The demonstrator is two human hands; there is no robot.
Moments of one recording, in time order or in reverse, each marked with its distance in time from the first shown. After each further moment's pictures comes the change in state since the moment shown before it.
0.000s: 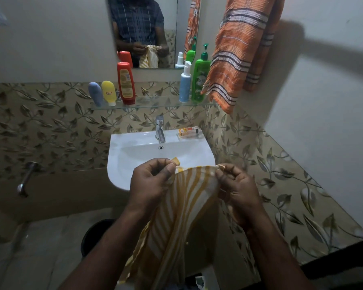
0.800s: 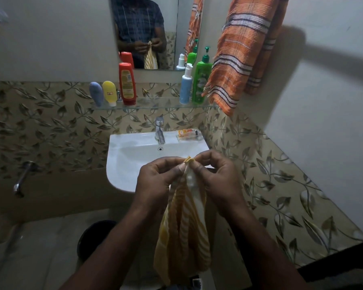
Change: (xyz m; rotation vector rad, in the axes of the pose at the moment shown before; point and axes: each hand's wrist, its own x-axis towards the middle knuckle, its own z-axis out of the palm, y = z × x) left_hand -0.002 0.015 0.008 -0.155 -0.101 -0.085; right_hand 0.000 -0.010 0.055 -0.460 -0.041 -0.394
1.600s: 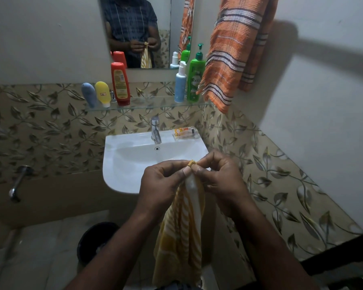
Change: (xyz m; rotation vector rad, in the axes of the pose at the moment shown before) left_hand -0.006 -0.002 0.015 0.131 -0.048 0.126; right_hand 0.006 0.013 -0.020 0.181 -0.128 0.186
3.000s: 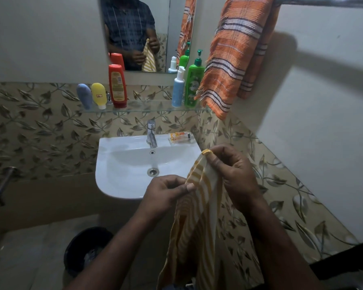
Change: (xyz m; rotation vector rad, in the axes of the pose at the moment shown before) left_hand 0.021 -0.037 -0.007 0.063 -0.202 -0.100; right_hand 0.012 -0.030 -0.018 -0.068 0.021 -0.216
